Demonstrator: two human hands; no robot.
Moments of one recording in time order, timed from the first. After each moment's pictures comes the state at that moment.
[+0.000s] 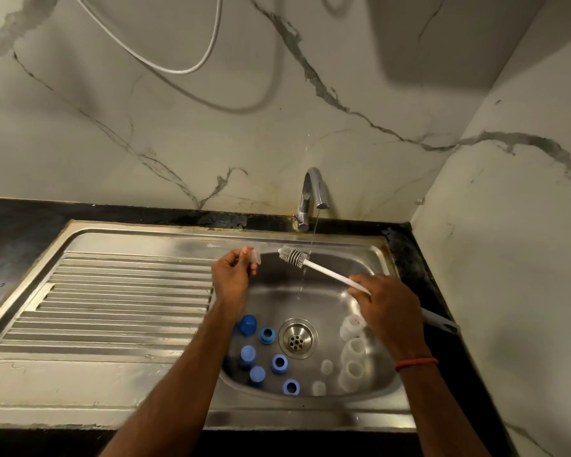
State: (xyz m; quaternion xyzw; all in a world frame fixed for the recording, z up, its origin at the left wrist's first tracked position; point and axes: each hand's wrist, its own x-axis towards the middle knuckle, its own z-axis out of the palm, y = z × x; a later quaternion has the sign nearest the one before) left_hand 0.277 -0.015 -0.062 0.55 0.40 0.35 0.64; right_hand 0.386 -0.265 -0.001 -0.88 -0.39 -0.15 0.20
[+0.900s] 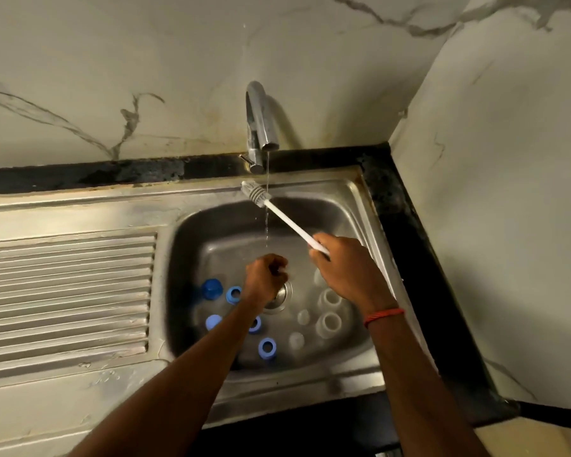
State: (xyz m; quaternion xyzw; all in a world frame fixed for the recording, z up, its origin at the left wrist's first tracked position) left_hand 0.354 -0.090 -0.198 0.81 0.31 -0.01 0.50; right_hand 0.425 -0.239 -0.046 -0.91 -0.31 0.13 0.24
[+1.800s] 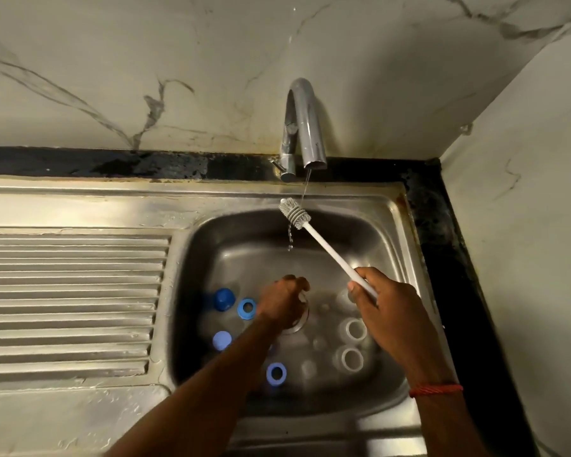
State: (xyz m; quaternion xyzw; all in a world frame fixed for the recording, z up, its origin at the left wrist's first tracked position) left_hand 0.366 -0.076 -0.241 0.93 0.19 -0.10 0.30; right_hand 0.434 -0.248 -0.063 -0.92 -0.29 0.12 0.25
